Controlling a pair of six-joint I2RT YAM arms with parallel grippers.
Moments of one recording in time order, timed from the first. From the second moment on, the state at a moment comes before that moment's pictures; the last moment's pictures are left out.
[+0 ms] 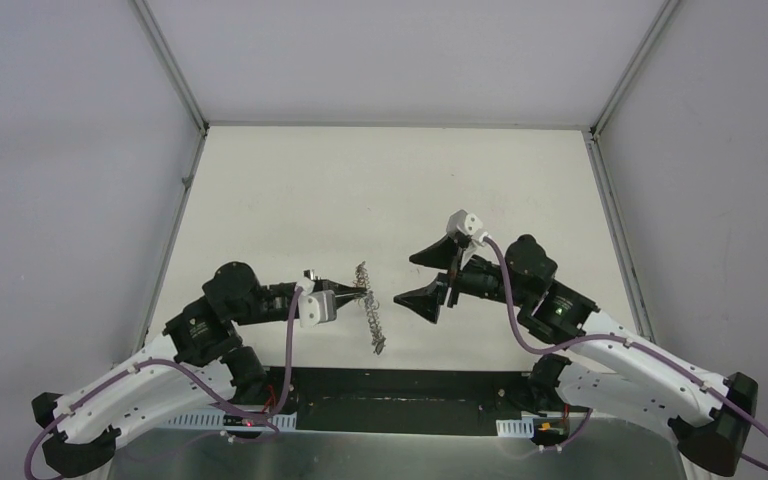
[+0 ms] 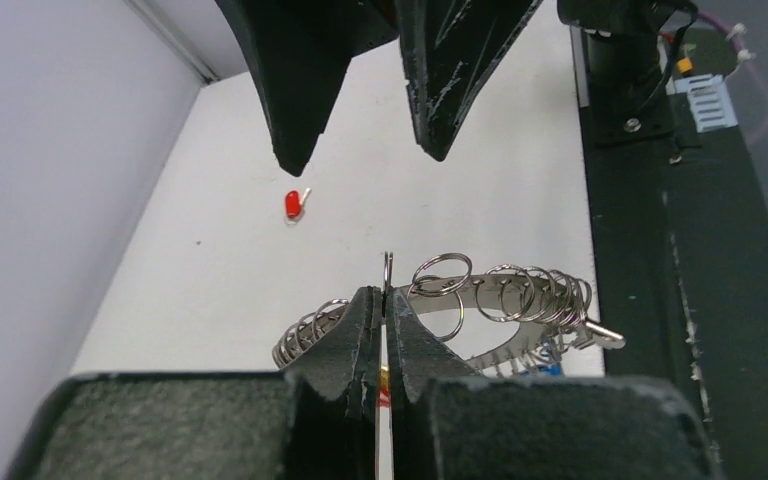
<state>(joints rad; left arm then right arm) -0.95 0.52 0.66 -0.16 0.41 0.38 0.93 0.79 0.68 0.04 -0.39 0.21</state>
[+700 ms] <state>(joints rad) -0.95 0.40 0.59 -0.09 0.38 0.63 0.92 0.83 0.71 -0.02 -0.02 0.45</state>
